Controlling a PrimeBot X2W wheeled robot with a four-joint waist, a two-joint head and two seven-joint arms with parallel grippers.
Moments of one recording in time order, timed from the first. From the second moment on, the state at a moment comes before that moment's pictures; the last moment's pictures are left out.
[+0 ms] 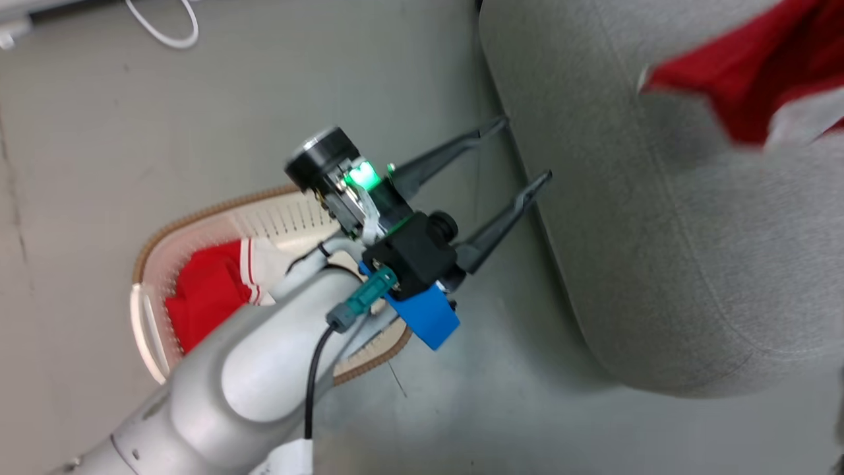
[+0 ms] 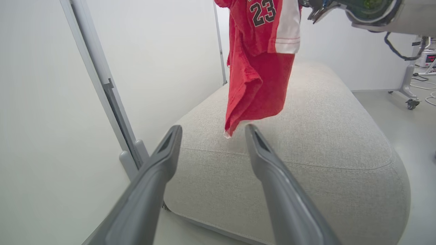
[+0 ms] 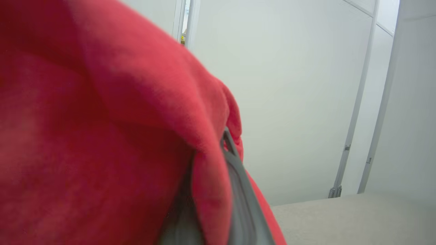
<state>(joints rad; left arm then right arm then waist) -0.80 0.23 -0.88 0.27 -0.24 -0.13 -0.26 -0.67 -0.13 -0.32 0.08 0.07 0.13 -0.26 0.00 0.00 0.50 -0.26</state>
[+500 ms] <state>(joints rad) -0.94 0.30 -0.83 0.18 -0.20 -0.13 -0.26 -1.01 -0.40 -0.54 0.33 0.05 0.13 -0.26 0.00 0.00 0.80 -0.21</state>
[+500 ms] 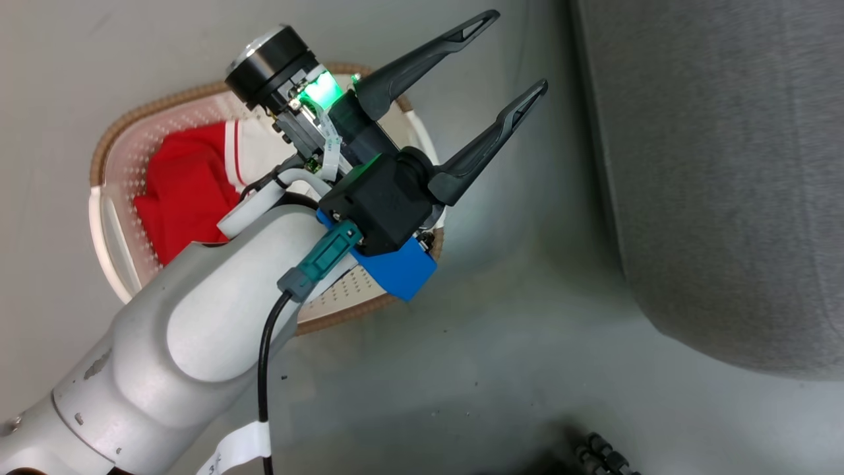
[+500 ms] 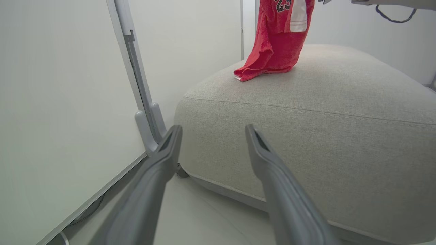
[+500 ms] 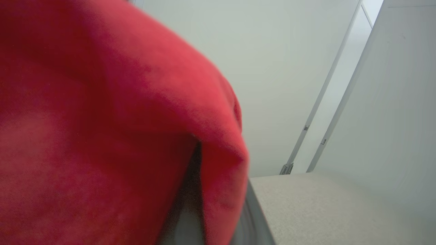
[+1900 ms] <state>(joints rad) -0.67 0.24 -0.58 0.18 -0.24 -0.06 -0.26 -0.42 -0.19 -0.36 0.22 0.04 0.13 -0.26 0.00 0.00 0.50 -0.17</state>
